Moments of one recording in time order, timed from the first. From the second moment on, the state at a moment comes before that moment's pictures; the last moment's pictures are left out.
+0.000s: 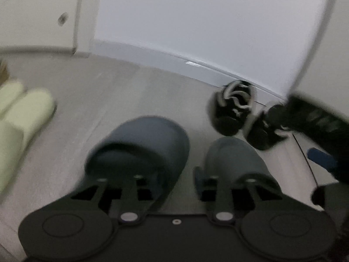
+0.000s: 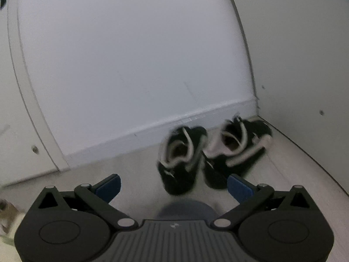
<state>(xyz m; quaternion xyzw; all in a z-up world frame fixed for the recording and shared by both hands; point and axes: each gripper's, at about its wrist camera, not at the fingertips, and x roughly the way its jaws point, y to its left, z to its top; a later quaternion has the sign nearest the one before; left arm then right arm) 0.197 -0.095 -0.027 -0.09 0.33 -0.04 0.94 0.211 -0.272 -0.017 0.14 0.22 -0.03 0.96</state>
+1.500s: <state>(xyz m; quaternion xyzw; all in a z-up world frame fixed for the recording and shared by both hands) 0.105 0.040 0.002 -0.17 0.20 -0.03 0.97 0.197 -0.240 -0.042 0.06 0.35 0.00 0.94</state>
